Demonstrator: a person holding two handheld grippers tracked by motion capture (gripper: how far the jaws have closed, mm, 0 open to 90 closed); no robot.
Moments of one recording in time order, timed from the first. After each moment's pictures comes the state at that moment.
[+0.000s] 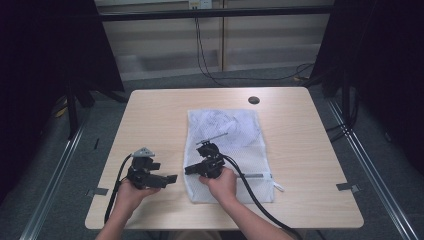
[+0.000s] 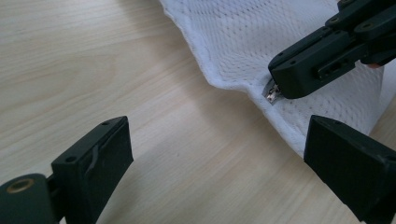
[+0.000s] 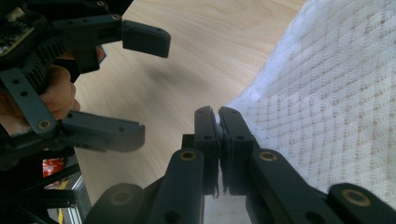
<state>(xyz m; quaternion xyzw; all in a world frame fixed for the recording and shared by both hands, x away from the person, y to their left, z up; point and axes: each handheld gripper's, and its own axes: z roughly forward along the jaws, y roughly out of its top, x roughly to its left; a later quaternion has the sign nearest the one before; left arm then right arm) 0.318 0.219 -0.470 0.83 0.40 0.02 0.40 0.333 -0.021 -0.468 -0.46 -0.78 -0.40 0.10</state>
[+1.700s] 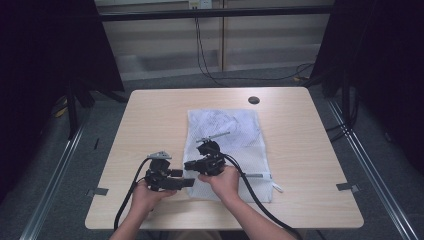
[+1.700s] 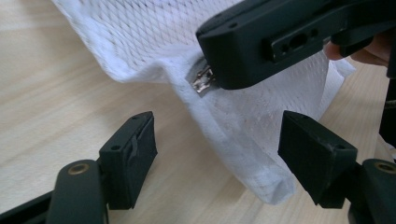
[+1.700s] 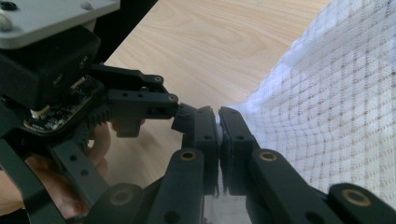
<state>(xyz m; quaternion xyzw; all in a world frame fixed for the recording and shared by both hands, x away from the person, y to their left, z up) 0.315 0.176 -0.484 0.82 0.38 -0.07 0.42 0.327 -0.021 -0.453 -0.46 -0.78 -0.43 0.05</state>
